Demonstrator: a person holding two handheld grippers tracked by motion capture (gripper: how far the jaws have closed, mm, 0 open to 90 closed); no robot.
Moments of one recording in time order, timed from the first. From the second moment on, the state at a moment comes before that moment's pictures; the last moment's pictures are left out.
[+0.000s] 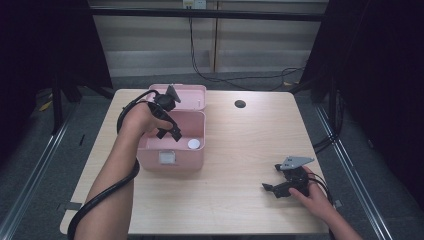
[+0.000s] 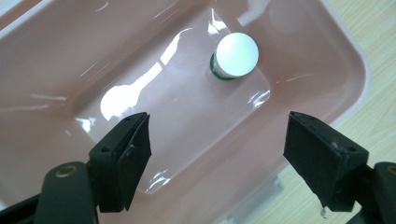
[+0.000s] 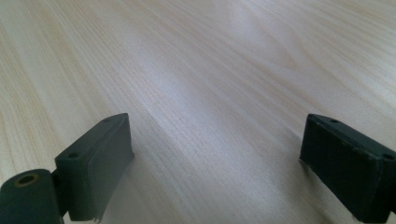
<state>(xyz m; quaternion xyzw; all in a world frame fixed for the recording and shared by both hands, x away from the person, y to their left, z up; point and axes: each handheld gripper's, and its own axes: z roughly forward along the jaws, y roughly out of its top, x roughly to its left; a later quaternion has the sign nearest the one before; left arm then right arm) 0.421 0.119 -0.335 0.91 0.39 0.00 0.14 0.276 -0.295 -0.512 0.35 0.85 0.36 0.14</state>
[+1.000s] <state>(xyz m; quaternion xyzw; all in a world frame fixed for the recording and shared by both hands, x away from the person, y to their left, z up) 0.390 0.189 -0.319 0.88 0.45 -0.01 0.15 0.276 -0.295 -0.512 0.35 0.85 0.36 0.14</state>
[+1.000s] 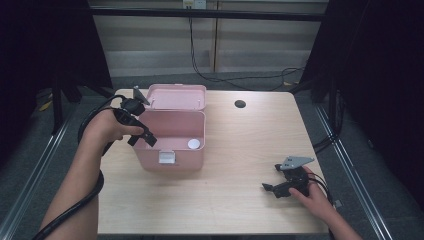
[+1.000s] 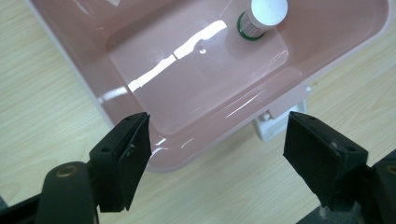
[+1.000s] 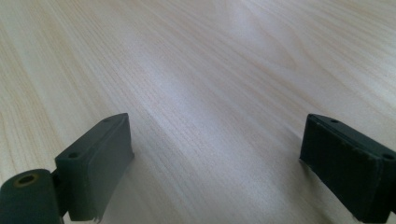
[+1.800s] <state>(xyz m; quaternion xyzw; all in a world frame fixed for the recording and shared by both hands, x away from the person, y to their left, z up) 0.356 0.228 -0.341 0.88 0.44 0.01 0.18 0.276 -0.295 -0.512 0.35 0.85 0.37 0.14</state>
